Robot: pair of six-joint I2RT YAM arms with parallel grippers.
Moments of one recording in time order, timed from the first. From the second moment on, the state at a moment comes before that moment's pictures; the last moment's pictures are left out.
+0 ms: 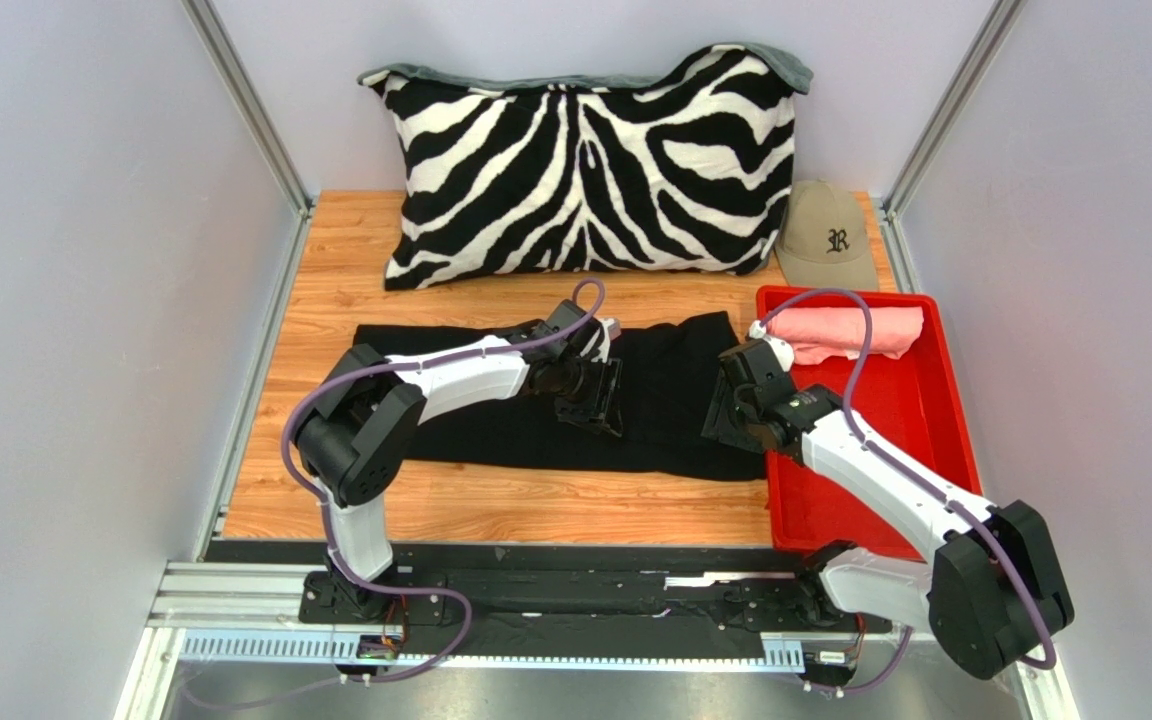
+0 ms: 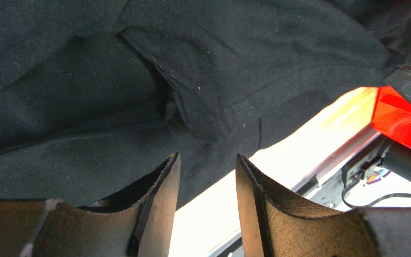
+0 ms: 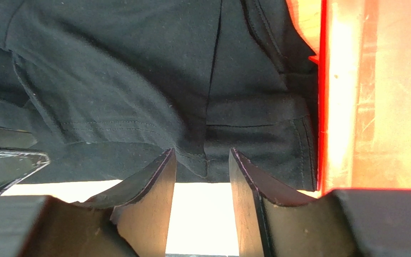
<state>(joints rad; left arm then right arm) -0.75 1.83 1.17 -0.36 0.33 -0.54 0.50 1.16 0.70 -0.56 0.17 0.72</state>
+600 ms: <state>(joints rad) -0.77 1.91 1.26 -0.36 0.30 -0.58 0.50 1.20 0.68 -0.51 0.16 0.72</state>
